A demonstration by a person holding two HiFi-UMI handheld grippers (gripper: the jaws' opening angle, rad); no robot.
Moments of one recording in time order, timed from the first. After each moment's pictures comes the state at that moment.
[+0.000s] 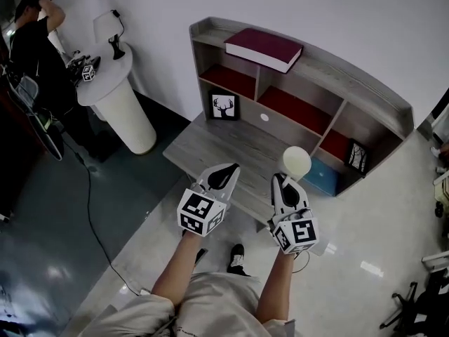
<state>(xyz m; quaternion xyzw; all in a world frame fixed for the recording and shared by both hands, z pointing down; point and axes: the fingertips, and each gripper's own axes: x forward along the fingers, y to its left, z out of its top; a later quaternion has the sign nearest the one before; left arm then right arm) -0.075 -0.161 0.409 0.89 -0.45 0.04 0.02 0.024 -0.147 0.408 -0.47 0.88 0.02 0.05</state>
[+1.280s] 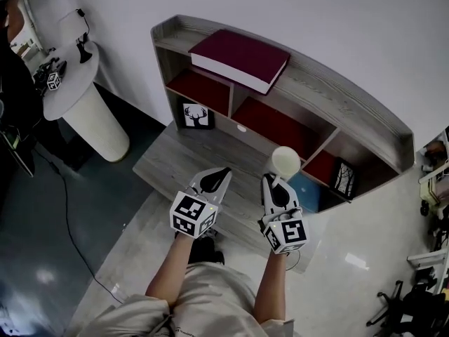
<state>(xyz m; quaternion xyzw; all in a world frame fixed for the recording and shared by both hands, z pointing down) -0.033 -0.292 0.450 0.90 -0.42 0.04 0.07 0.059 -0.278 0.431 -0.49 0.87 0.01 0.02</state>
